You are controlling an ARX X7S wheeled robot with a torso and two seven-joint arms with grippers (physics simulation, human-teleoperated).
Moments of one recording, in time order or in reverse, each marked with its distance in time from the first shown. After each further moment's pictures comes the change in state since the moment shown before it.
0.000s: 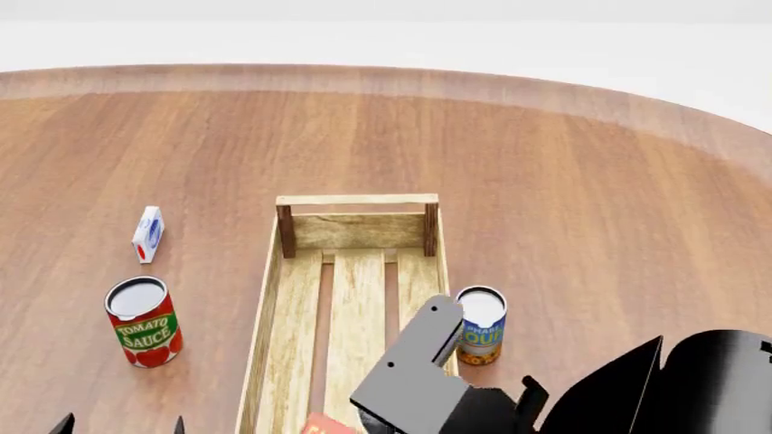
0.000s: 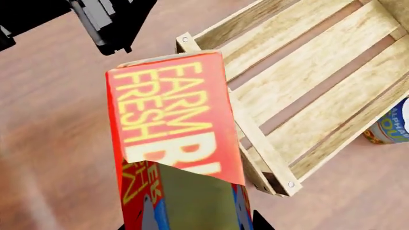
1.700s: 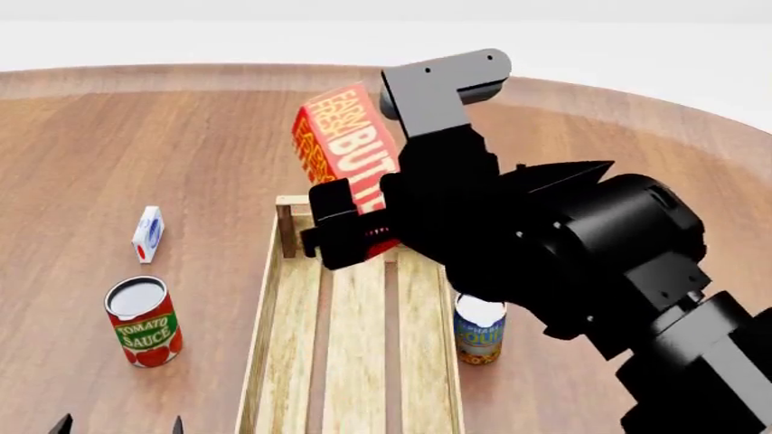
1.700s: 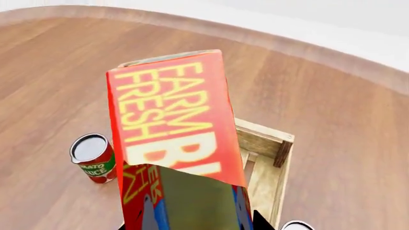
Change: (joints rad) left arm 0.001 -0.018 0.025 0.010 -0.021 0.010 -0.029; right arm 0.049 -0.422 0.165 0.833 -0.149 -0.417 0.105
